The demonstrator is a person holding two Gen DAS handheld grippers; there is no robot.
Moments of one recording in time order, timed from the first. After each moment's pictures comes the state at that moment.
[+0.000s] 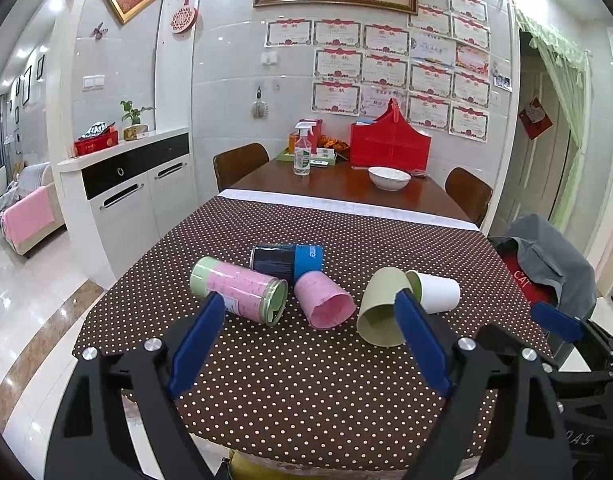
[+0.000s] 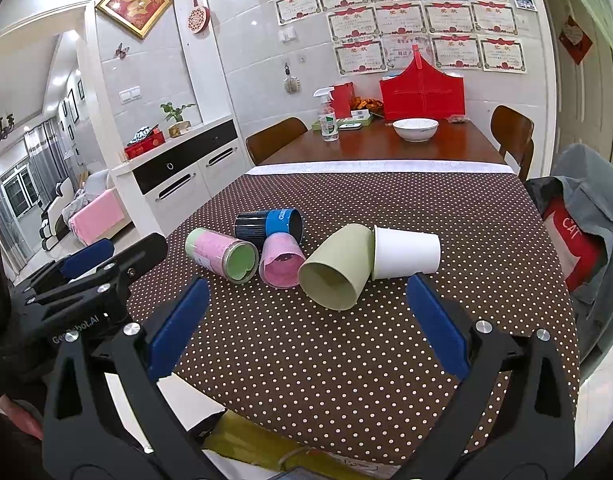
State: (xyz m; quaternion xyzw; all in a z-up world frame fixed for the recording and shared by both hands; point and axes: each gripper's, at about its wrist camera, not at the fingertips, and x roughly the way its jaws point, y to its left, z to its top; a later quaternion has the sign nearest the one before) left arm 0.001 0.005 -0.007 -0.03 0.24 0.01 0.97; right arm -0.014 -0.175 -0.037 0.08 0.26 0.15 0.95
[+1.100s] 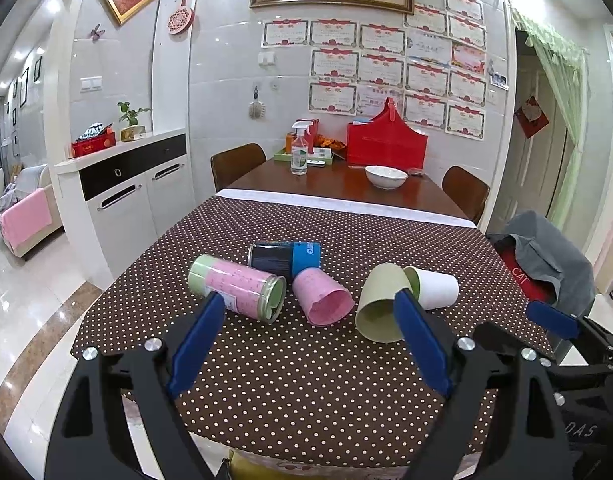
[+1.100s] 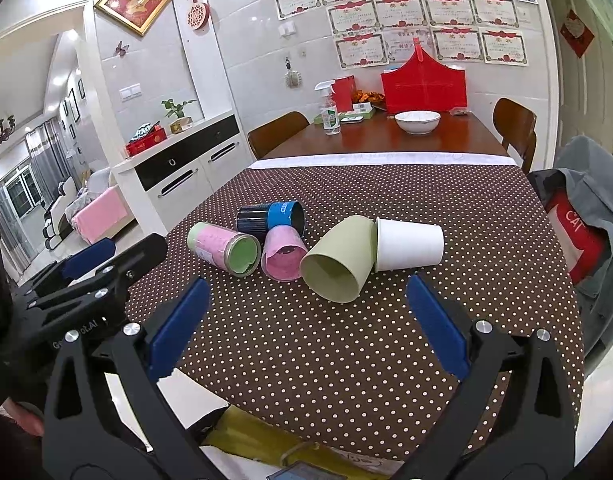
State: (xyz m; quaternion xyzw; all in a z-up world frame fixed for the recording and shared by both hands) left arm -0.005 0.002 -0.010 -0.02 0.24 0.00 0.97; right arm -0.014 -0.175 -0.043 0.09 0.27 0.15 0.95
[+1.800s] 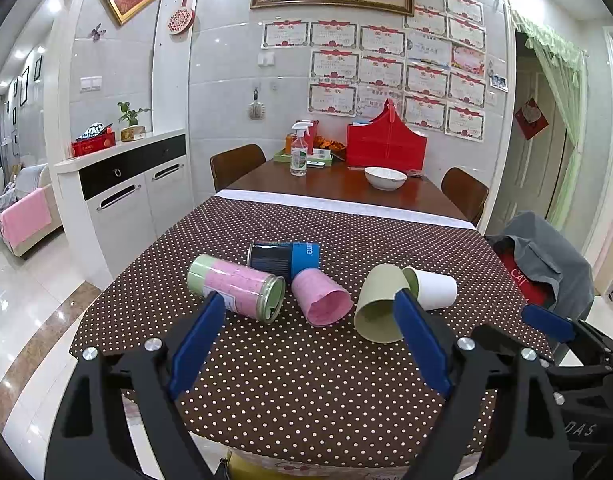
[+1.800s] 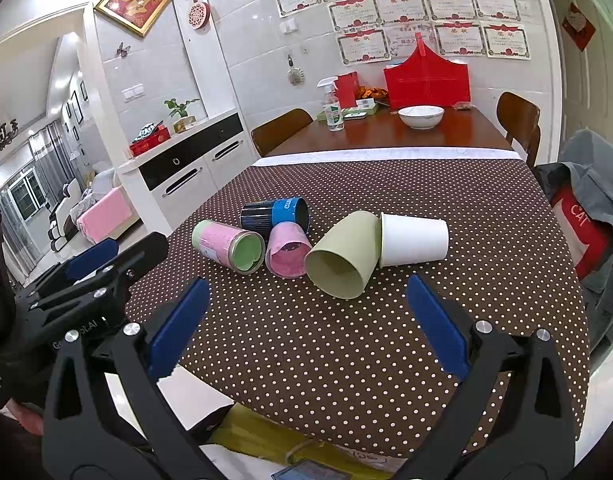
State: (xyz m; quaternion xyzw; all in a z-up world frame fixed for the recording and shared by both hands) left arm -0.006 0.002 -0.009 -0.02 0.24 0.00 0.97; right arm -0.014 -0.177 -0.042 0.10 0.28 0.16 0.94
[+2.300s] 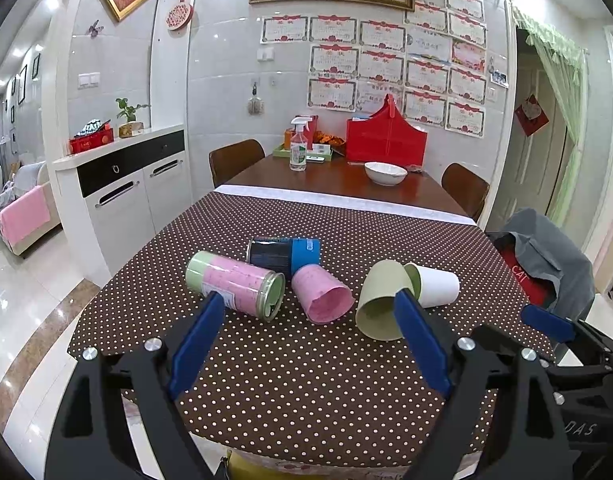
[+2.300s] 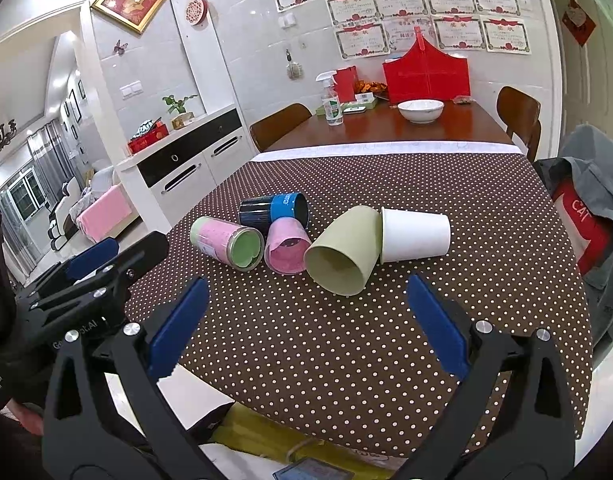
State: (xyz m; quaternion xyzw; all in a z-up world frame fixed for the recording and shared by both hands) left arm 0.001 0.004 -0.011 -0.02 0.25 0.00 0.97; right arm -0.007 -0.177 -0.044 0.10 0.29 0.16 0.94
